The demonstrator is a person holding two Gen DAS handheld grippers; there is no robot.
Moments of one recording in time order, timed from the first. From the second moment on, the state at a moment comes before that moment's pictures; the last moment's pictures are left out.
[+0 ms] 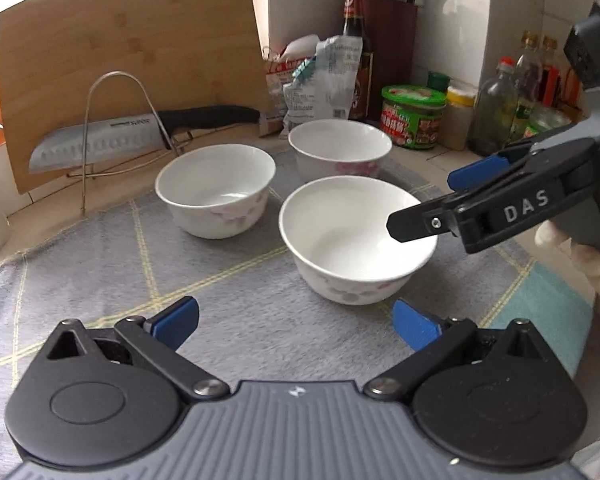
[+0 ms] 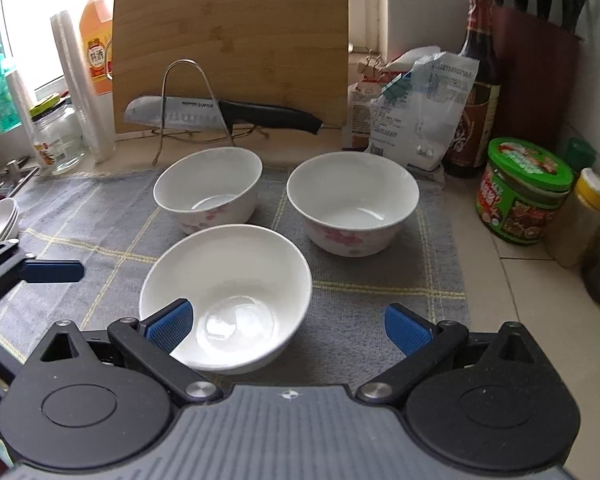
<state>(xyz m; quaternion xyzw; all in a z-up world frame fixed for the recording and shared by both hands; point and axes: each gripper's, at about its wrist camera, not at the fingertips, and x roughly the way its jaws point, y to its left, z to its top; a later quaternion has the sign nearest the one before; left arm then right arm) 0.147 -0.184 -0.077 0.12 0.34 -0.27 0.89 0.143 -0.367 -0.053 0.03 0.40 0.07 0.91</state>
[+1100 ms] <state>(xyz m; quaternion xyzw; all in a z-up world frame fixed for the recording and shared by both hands) 0.154 -0.239 -0.092 0.11 0.32 -0.28 0.90 0.192 -0.368 -0.064 0.02 0.44 0.22 0.87</state>
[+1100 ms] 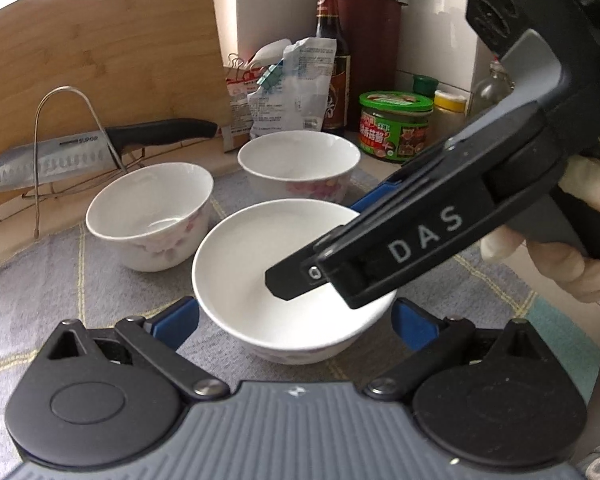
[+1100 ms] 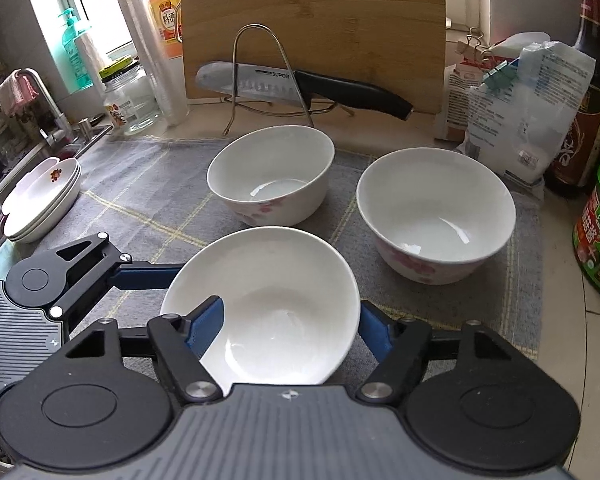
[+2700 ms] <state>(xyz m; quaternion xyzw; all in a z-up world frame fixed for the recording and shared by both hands) 0.139 -0.222 -0.078 0.13 0.30 -0.29 0.90 0.200 -0.355 -0.049 0.05 0.48 0.25 0.84</state>
